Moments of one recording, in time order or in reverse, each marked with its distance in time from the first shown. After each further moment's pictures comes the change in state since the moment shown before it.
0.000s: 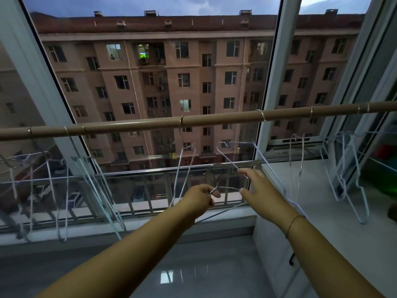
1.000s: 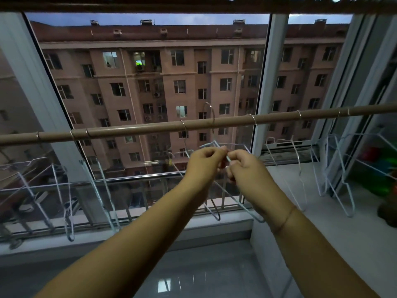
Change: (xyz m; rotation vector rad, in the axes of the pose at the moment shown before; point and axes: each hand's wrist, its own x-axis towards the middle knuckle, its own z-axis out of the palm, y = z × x) left_hand -0.043 0.079 -0.006 -0.374 0.093 0.385; right_hand -0.027 -0.094 -0.030 0.438 0.118 0.035
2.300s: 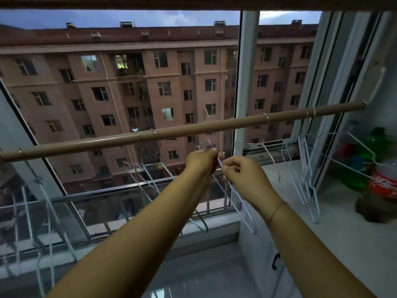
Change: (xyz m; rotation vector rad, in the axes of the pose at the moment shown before) left_hand 0.089 -0.015 0.079 -0.201 0.142 -0.337; right_hand 0.050 0.062 -0.061 -0.183 0.113 -0.056
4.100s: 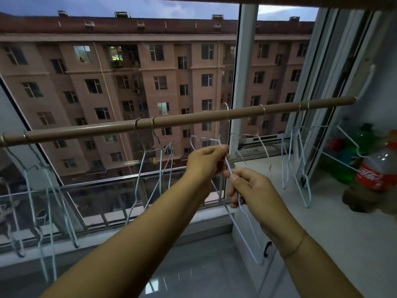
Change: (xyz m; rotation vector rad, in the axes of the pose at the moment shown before) left_hand -0.063 -0.012 -0.012 0.055 -0.181 0.191; right_hand -0.071 0.002 -0.006 0.476 -0.088 0.058
